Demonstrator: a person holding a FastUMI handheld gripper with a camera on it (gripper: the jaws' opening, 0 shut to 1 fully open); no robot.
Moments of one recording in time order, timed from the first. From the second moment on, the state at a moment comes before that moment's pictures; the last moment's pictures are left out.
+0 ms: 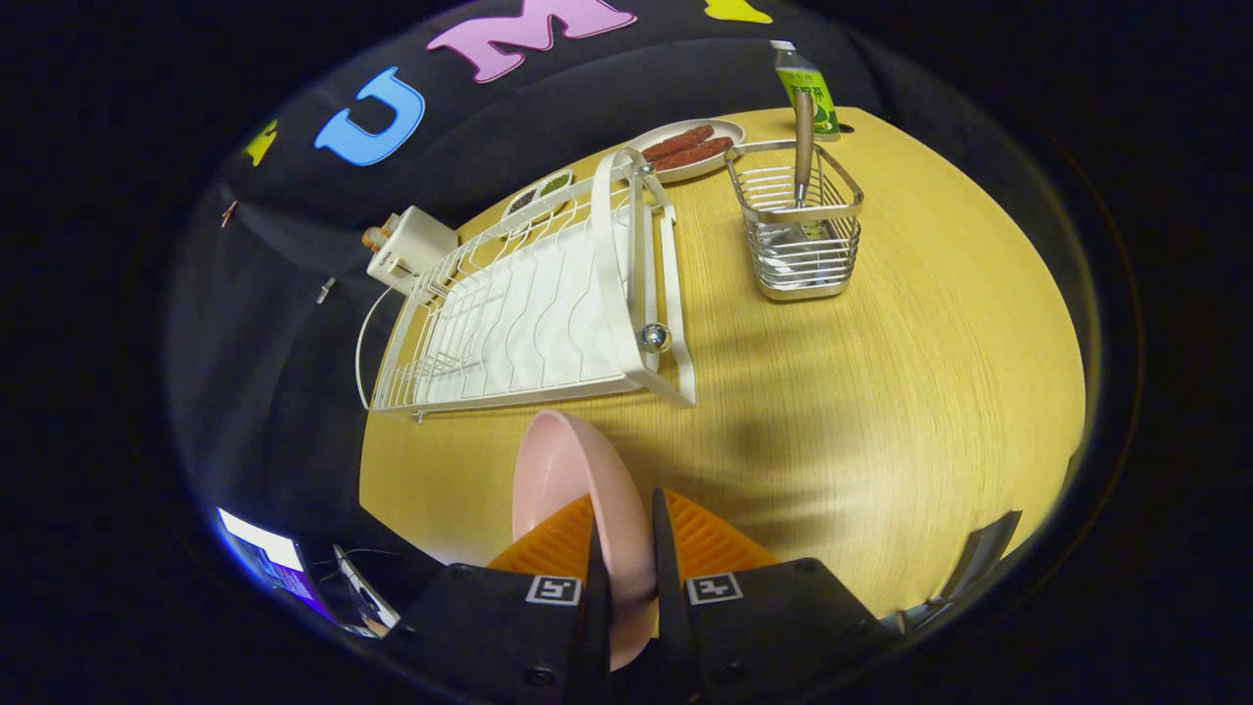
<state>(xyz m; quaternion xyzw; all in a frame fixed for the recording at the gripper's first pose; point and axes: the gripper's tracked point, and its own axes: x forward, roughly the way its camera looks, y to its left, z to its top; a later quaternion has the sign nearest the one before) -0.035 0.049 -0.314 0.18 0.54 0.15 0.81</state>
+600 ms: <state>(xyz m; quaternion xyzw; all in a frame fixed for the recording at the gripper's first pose) 0.005 -0.034 -0.286 0.14 0.44 0.14 0.88</state>
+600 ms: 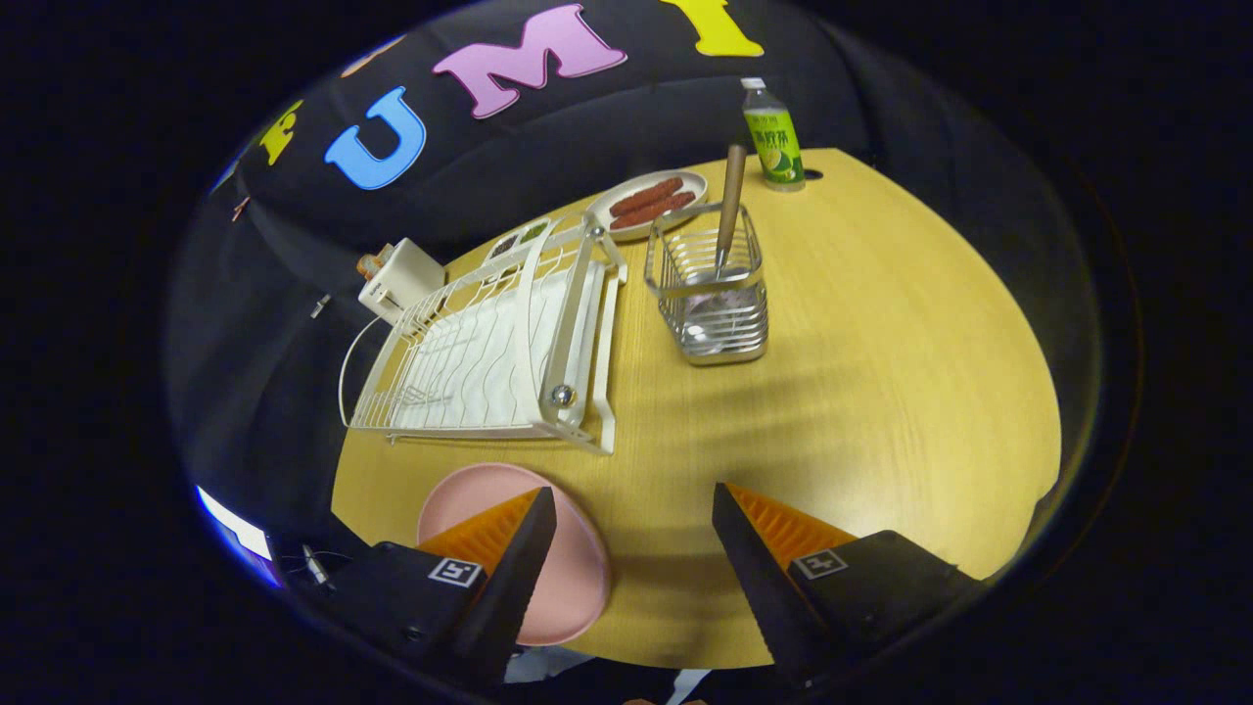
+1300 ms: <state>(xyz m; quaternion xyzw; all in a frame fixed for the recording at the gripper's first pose) 0.143 -0.082 -0.177 0.00 0.17 0.15 0.97</state>
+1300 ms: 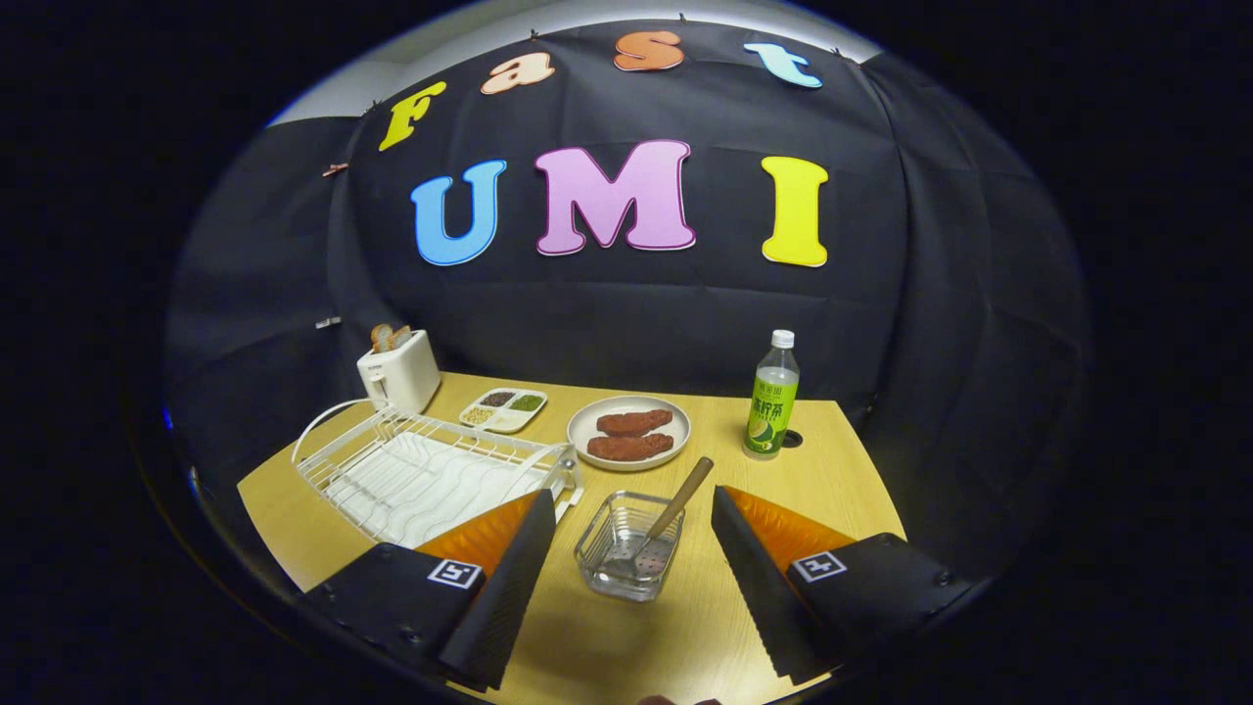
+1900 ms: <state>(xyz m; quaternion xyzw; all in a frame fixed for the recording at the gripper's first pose) 0.240 -0.091 -0.269 0.07 0.25 0.10 0.96</state>
